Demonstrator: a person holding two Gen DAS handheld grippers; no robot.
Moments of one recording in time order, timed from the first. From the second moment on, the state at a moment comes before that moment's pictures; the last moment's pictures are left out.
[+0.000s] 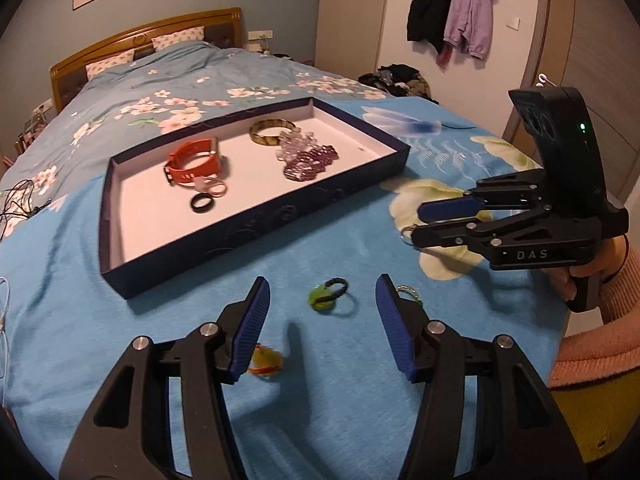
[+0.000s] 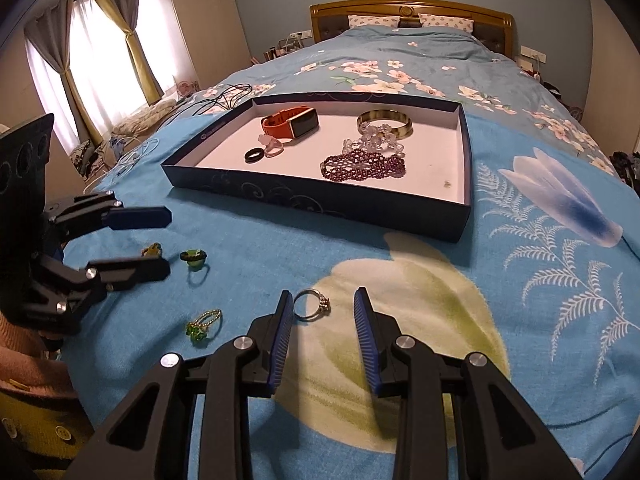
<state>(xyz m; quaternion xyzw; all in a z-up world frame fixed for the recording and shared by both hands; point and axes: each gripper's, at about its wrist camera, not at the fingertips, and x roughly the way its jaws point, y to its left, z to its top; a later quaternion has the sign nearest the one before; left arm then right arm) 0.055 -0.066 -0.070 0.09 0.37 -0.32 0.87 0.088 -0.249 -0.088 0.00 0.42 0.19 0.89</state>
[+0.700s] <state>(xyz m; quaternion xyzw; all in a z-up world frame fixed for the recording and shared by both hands) 0.077 -0.076 -0.089 0.08 0.42 -0.32 0.84 0.087 -0.244 -0.088 -0.01 0.42 0.19 0.89</state>
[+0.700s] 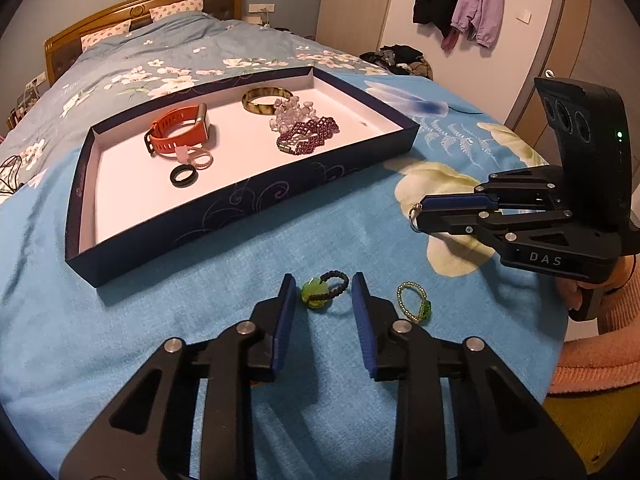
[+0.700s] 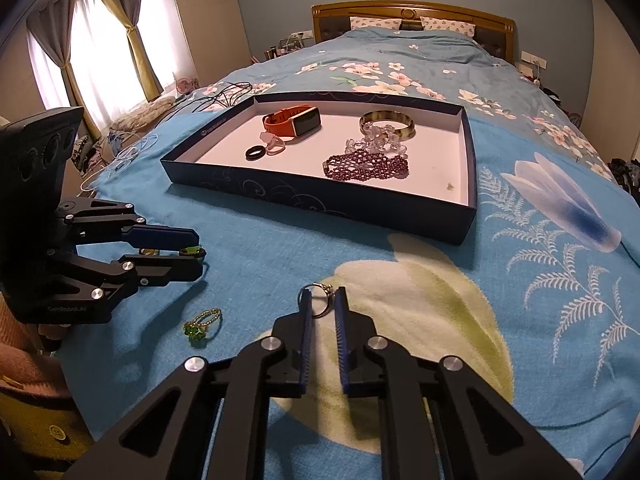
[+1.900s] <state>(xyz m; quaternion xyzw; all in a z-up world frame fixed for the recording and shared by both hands) 0.081 -0.070 -0.091 0.06 0.43 -0.32 0.84 0.100 -0.241 -0.088 0.01 0.43 0.20 0.88</state>
